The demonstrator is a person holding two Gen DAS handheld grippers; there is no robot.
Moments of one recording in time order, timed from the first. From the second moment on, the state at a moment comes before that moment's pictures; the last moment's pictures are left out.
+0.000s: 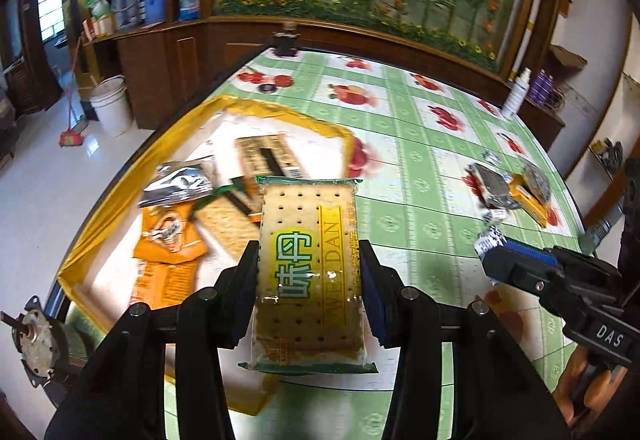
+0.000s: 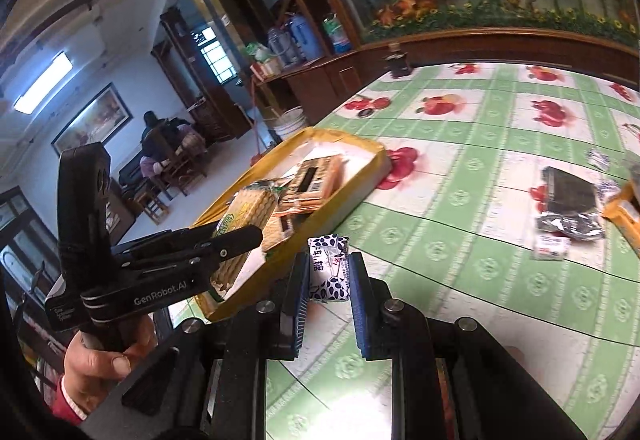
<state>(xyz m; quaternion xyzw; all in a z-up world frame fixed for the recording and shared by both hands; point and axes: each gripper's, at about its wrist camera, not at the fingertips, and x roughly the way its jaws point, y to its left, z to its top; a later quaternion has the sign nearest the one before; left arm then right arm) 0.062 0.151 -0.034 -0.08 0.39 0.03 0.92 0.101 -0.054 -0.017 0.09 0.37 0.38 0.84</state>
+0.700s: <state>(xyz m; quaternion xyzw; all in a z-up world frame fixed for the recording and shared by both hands) 0.056 0.232 -0.057 -0.12 0.40 0.10 0.90 0.109 0.075 -0.028 0.03 0.39 0.46 0.80</state>
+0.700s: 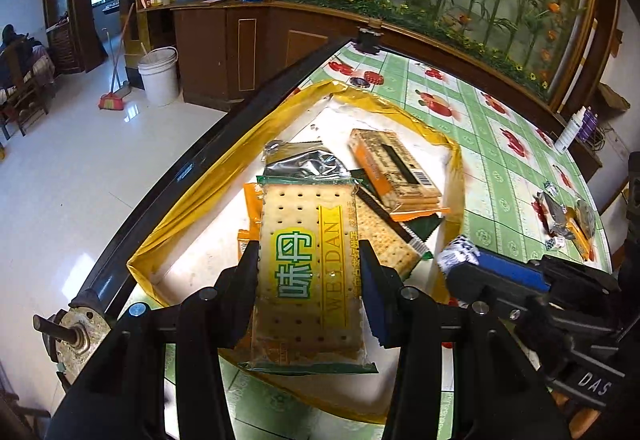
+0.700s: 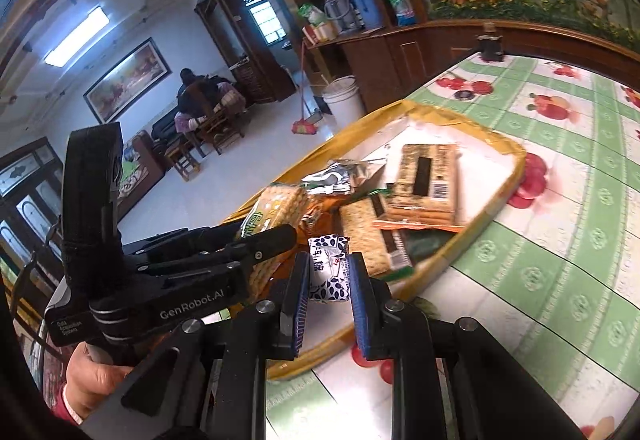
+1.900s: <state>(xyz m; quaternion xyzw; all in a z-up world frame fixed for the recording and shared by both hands) 0.053 0.231 -0.053 -0.12 0.39 0.12 0.90 0.114 0.039 -0.040 0.06 0.40 0.42 0.81</state>
